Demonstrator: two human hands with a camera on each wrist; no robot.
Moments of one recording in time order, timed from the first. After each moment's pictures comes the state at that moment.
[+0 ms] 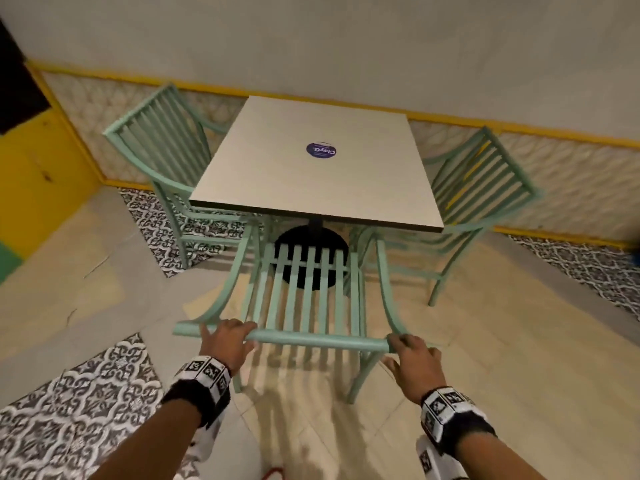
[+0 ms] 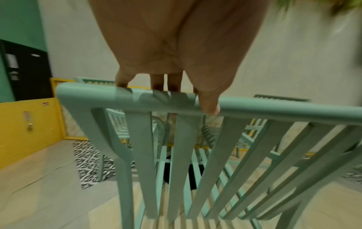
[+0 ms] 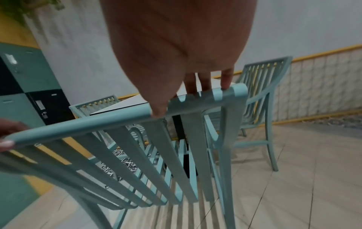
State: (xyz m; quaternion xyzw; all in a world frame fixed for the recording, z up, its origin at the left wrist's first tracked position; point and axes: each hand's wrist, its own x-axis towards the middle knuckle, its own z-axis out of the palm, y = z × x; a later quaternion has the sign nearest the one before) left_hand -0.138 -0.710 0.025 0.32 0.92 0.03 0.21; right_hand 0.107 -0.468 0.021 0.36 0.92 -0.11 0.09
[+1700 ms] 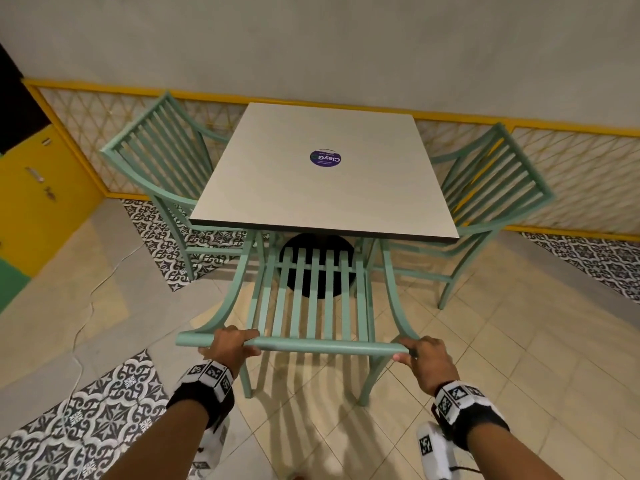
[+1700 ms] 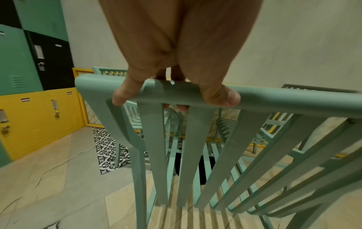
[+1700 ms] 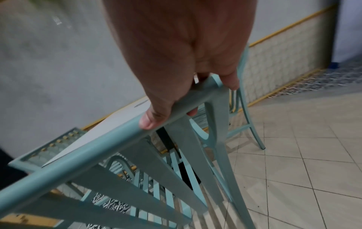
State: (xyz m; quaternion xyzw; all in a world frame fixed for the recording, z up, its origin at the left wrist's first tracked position) left_hand -0.208 -0.683 0.003 0.30 0.92 0.05 0.25; right_hand 0.060 -0.417 0.014 0.40 0.88 -0.24 0.09
